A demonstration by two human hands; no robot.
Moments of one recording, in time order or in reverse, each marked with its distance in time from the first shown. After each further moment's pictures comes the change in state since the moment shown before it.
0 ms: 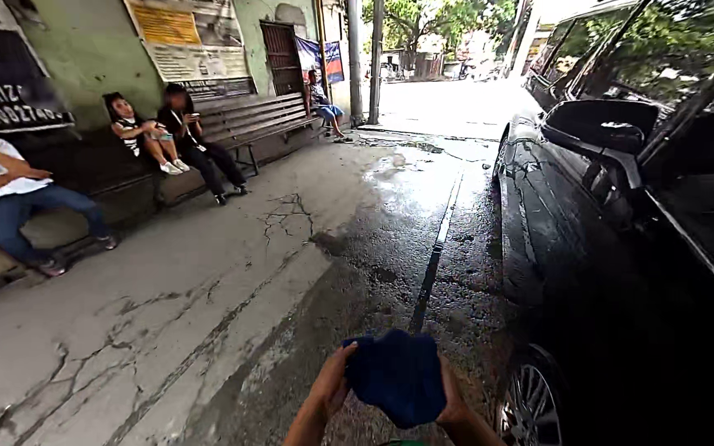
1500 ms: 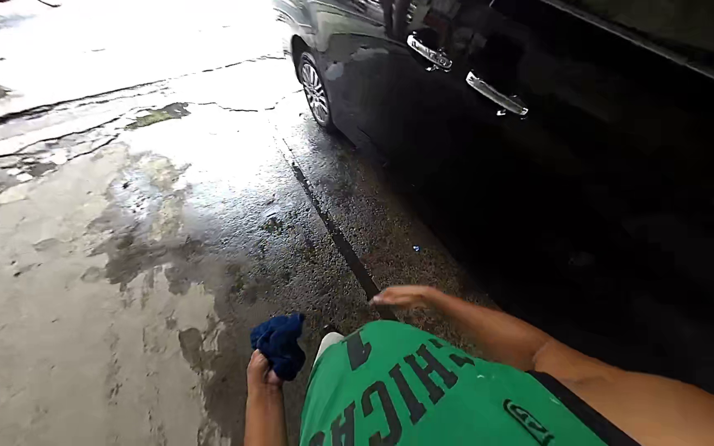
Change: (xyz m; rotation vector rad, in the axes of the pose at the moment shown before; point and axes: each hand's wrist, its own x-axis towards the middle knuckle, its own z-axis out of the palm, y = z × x) left_hand 1.313 0.419 0.434 0.012 -0.137 -0.170; right_hand 1.034 -0.778 -0.234 -1.210 0.471 0.324
